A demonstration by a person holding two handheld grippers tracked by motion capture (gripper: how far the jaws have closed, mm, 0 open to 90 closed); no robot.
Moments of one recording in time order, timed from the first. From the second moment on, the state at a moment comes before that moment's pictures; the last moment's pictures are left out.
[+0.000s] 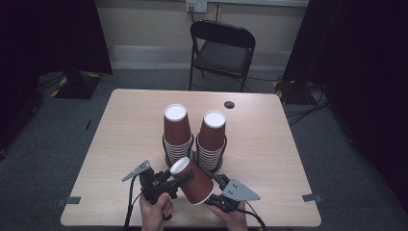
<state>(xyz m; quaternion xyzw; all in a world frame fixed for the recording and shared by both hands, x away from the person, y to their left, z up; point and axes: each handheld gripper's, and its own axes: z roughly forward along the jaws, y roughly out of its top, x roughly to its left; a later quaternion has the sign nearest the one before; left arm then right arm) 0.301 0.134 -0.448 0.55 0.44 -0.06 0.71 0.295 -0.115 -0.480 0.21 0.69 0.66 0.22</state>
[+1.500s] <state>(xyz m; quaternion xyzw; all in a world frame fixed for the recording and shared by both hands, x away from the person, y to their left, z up) 0.310 0.169 -0.445 0.62 0.40 0.18 0.65 0.298 -0.123 -0.483 0.27 0.71 0.61 0.23</state>
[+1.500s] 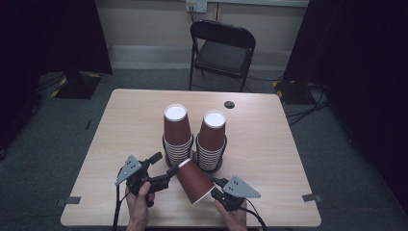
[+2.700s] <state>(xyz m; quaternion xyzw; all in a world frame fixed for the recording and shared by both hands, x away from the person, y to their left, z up) 0.297 0.159 -0.452 0.74 0.26 0.29 0.54 0.312 -0.145 -0.472 0.30 0.75 0.57 0.15</state>
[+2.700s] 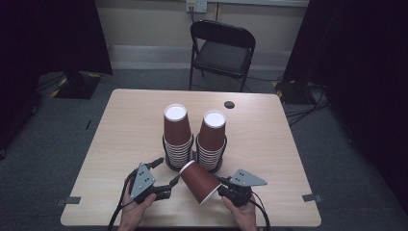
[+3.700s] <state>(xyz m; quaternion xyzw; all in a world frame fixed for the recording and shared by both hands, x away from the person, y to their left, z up) 0.273 0.108 -0.471 0.80 0.09 0.44 0.40 0.322 -0.145 -0.446 0.30 0.80 0.52 0.09</state>
